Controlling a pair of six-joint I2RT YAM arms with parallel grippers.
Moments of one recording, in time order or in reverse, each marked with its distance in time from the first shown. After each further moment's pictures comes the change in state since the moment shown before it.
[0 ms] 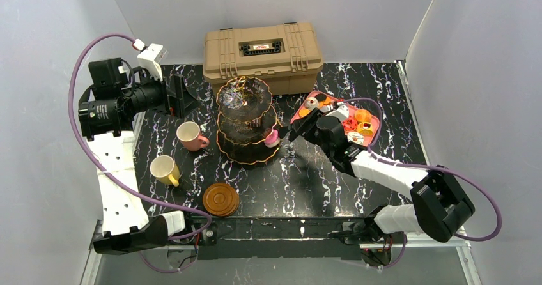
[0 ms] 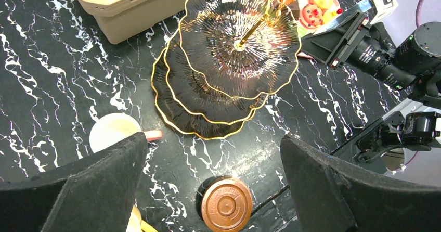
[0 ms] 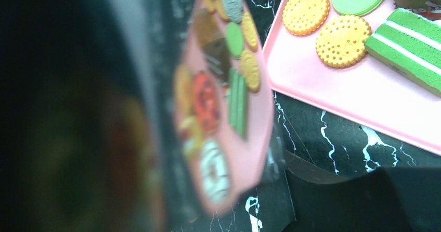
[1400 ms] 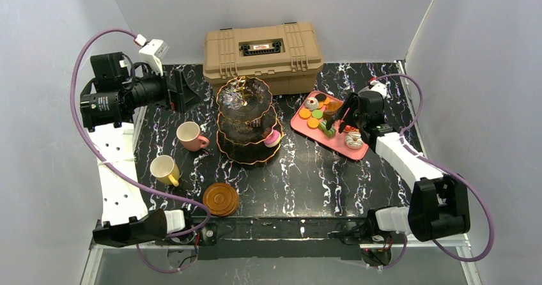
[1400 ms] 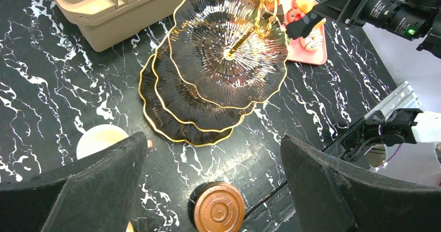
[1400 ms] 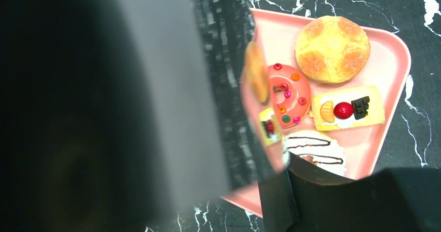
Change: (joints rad) left arm 0.000 0.053 0.026 0.013 0.064 -0.018; right arm -0.478 -0.024 0.168 -0.344 -0.189 -0.425
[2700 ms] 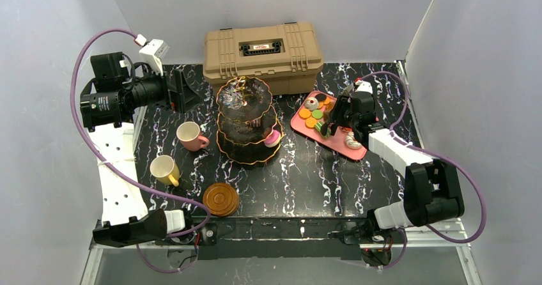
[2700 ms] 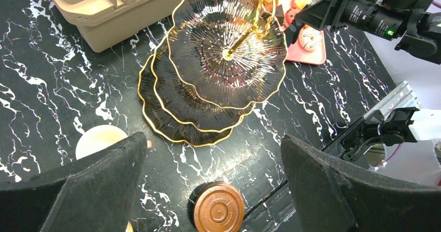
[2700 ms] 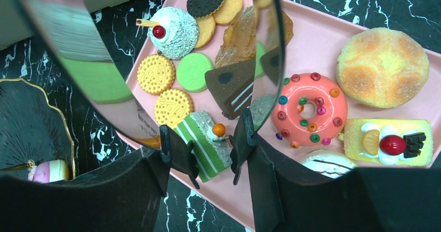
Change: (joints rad) left arm 0.000 0.000 0.000 0.000 0.003 0.000; right arm 0.039 0.123 -0.008 0.122 -0.085 -0.131
